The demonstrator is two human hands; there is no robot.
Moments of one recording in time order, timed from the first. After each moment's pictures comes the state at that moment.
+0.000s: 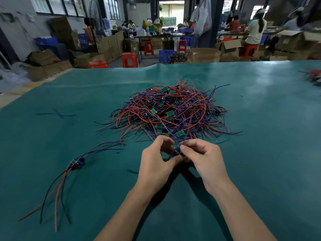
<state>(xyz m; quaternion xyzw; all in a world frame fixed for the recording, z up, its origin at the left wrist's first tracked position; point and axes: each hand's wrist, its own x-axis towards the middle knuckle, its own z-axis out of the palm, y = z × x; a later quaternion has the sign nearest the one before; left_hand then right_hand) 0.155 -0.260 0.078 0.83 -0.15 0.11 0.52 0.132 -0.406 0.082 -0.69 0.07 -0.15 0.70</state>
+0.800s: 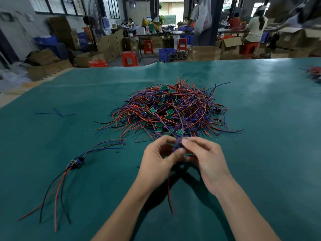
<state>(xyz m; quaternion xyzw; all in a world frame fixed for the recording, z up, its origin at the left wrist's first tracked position) 0.154 -0.264 0.083 0.69 -0.20 0.00 0.69 0.129 -0.405 0.091 -0.61 0.06 -0.11 0.78</state>
